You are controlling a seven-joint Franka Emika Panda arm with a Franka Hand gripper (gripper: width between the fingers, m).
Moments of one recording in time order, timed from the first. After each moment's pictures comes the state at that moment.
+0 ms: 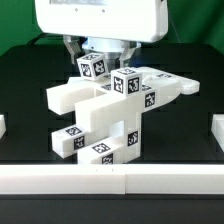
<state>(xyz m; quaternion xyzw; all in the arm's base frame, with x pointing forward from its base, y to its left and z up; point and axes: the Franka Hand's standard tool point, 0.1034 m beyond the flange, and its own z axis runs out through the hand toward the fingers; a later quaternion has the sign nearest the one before) 0.563 -0.050 0.117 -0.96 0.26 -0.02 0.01</state>
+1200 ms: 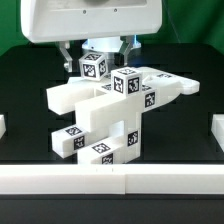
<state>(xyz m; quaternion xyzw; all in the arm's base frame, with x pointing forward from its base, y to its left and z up) 0.561 -0.055 0.116 -0.98 -0.22 -0.02 -0.01</state>
